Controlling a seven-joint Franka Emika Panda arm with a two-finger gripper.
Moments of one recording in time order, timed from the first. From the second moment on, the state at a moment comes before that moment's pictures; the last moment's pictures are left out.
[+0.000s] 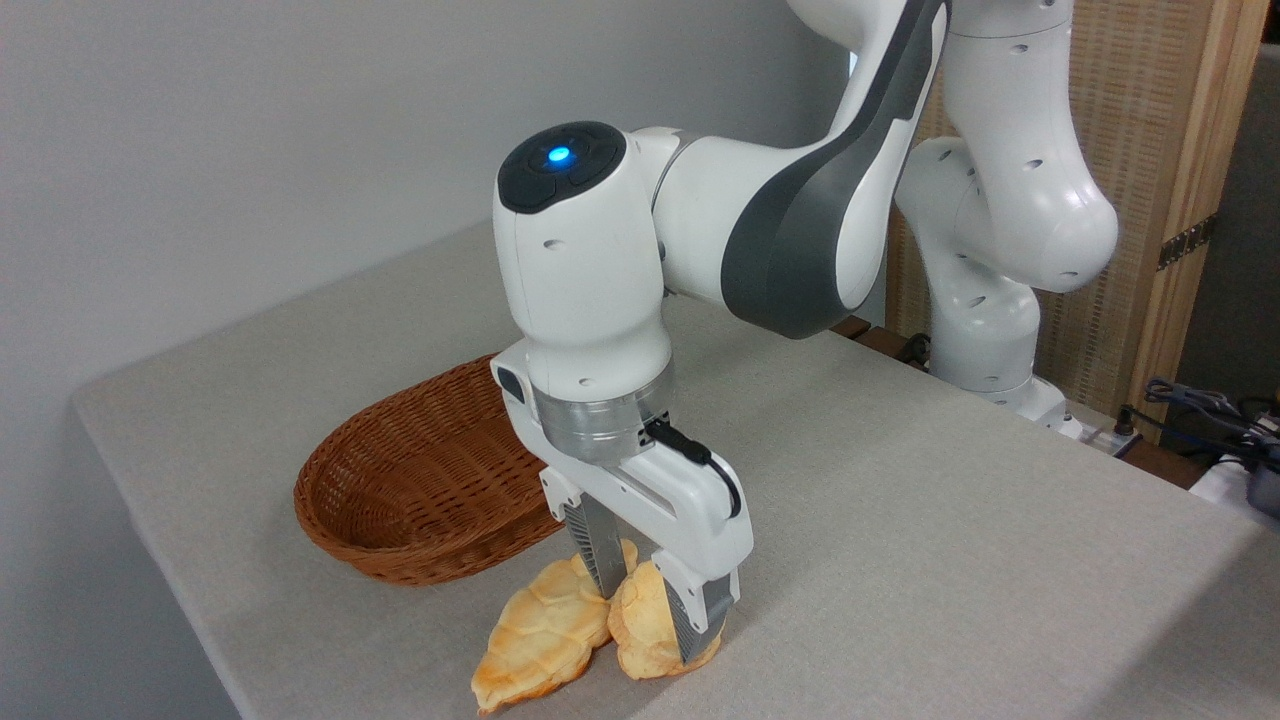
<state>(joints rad) -0.24 0.08 0.42 -2.00 -0.08 2.01 0.94</state>
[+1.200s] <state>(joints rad) -0.24 0.06 0.44 -1.99 -0.09 2.02 1.04</state>
